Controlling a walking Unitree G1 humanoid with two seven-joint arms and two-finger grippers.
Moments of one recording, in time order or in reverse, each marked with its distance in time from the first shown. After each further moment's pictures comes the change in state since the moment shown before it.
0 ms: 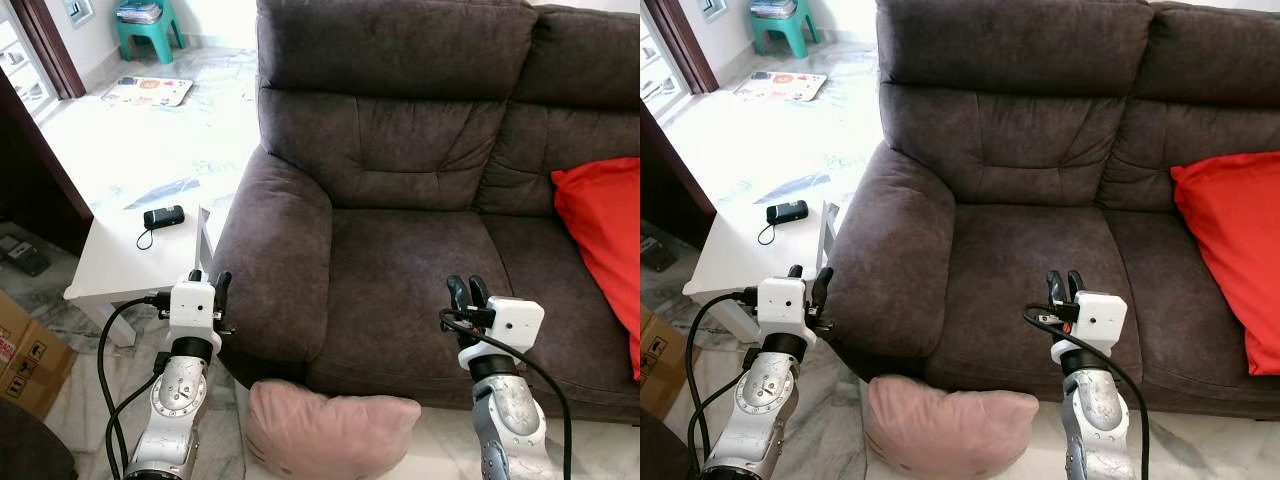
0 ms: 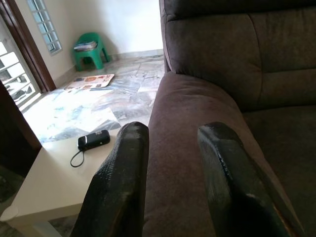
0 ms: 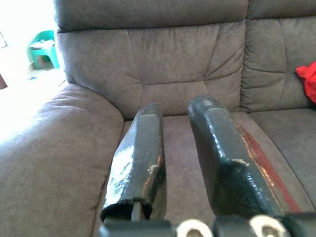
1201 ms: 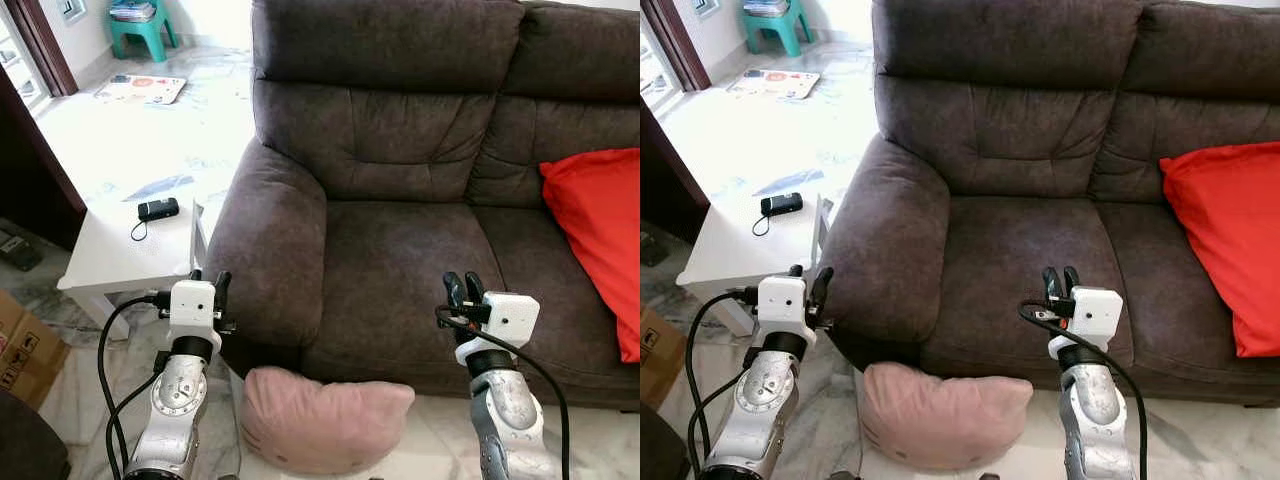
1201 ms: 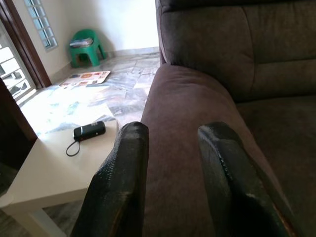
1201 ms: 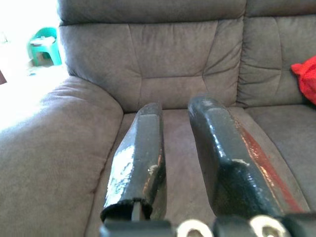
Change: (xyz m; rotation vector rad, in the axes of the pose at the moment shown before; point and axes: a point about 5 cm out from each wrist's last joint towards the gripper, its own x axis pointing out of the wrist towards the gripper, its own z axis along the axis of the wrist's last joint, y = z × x) left arm 0.001 0.000 0.001 0.001 0.005 0.000; right arm 0.006 0.003 0.004 -0.008 -0.002 0.018
